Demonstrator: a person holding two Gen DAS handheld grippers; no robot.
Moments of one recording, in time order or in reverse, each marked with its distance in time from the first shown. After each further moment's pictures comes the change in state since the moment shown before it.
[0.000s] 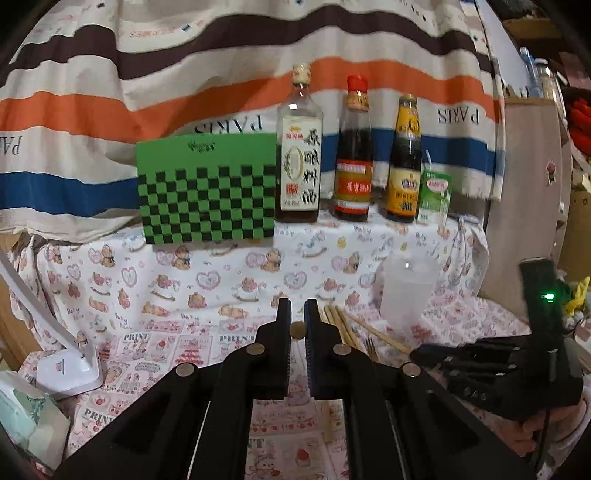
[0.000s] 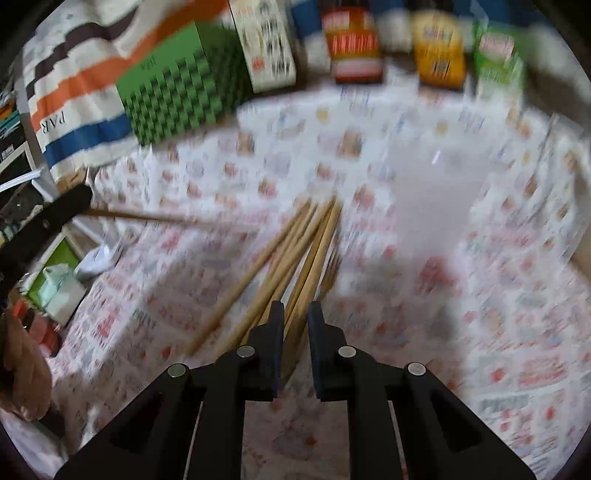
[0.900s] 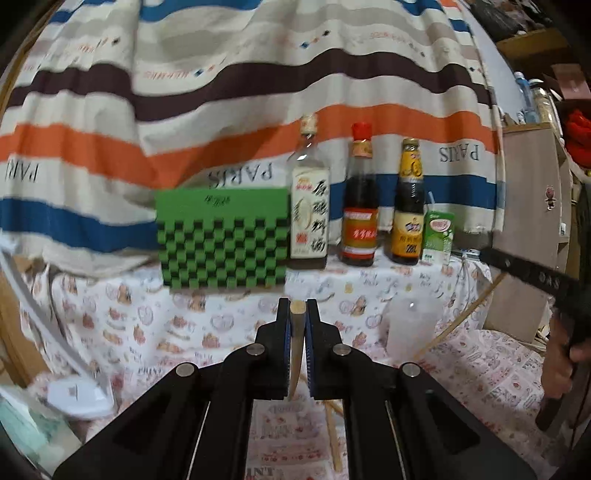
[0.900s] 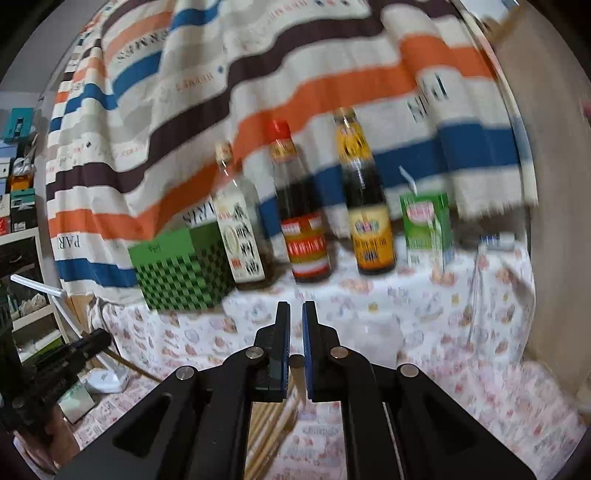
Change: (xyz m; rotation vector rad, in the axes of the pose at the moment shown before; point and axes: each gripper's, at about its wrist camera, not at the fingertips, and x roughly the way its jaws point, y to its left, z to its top) left arm -0.021 -0.003 0.022 0.026 -0.142 0.042; right arm -0.101 -0.042 0.063 0.061 -0.480 -0.002
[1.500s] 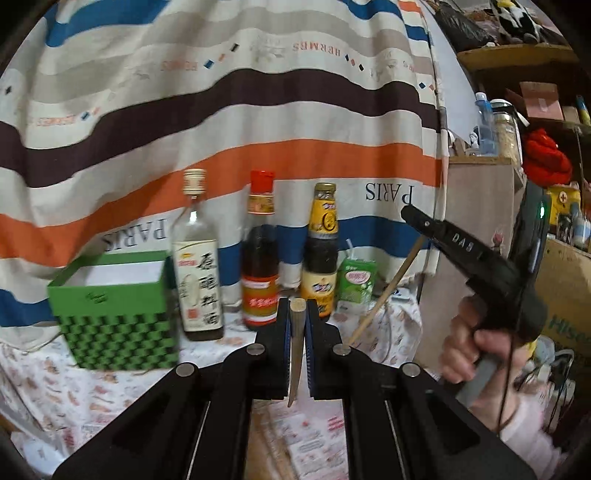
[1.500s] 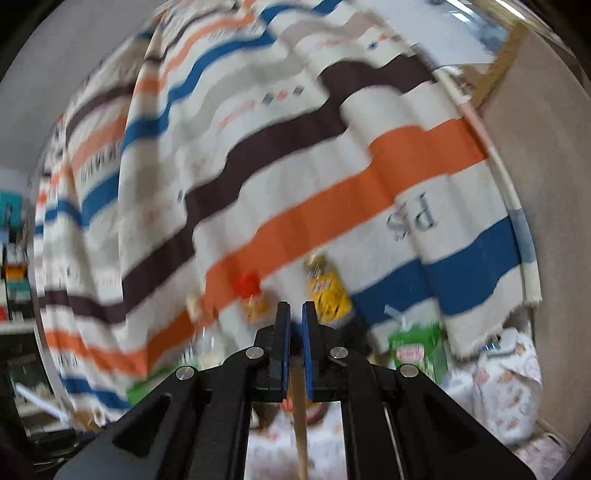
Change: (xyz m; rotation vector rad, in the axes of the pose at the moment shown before) left arm 0.037 -0.080 0.118 0.012 0.031 -0.267; right arm 0.015 -0.077 0.105 0.234 -0.342 -0.014
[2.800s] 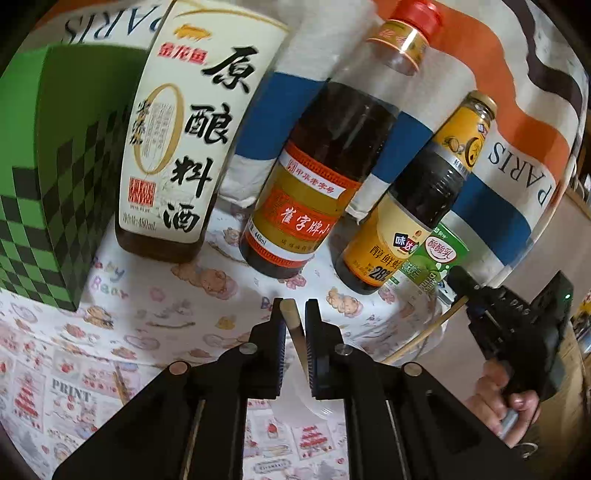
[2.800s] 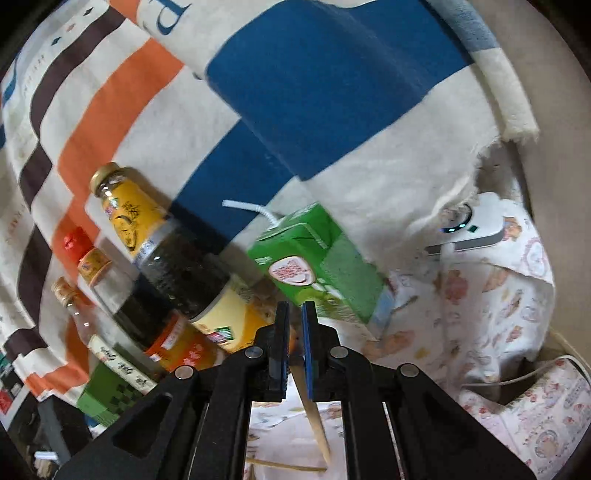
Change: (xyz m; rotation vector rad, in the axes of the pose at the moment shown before) left arm 0.189 0.072 -0.058 -0.438 0.343 -0.043; right arm 0.101 -0.116 -0.063 0.298 0.440 -0.158
